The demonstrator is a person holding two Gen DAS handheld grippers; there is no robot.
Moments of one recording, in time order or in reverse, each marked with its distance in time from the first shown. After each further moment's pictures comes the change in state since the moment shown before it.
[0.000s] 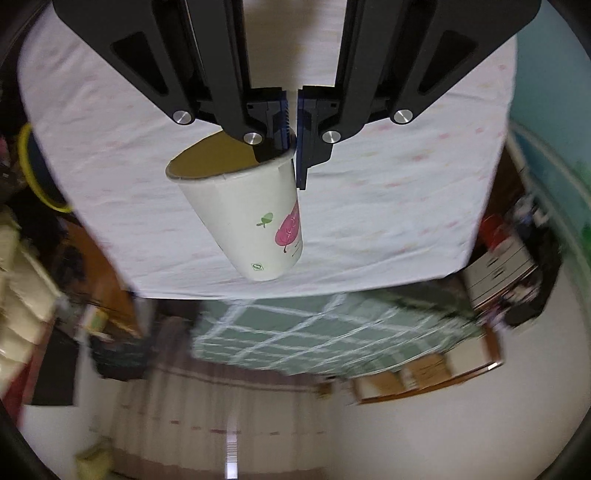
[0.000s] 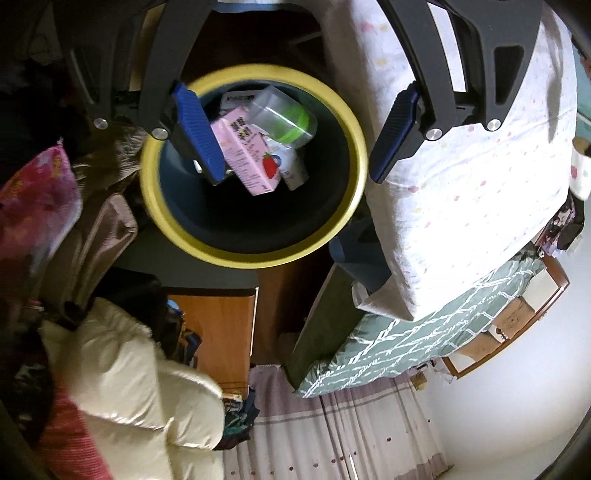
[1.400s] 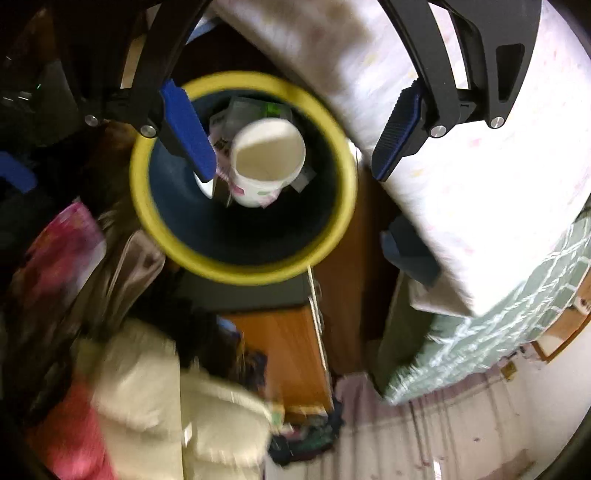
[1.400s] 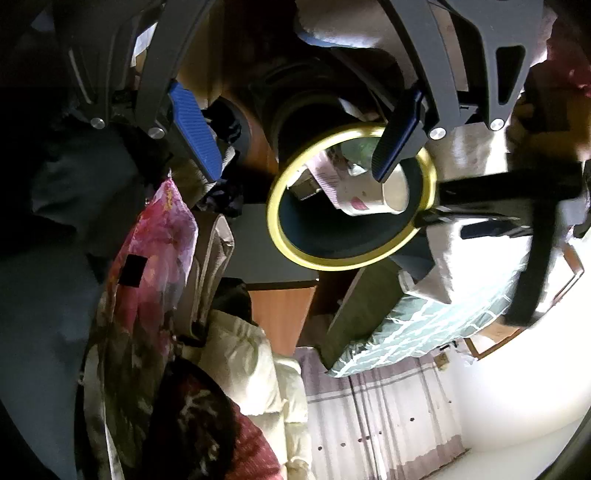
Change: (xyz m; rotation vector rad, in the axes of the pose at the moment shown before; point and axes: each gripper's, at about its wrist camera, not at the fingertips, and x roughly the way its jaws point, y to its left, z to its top) left arm 0.061 -0.399 -0.004 0.440 0.160 -0.392; right arm -0.065 -0.082 -0.040 0.025 -0.069 -0.073
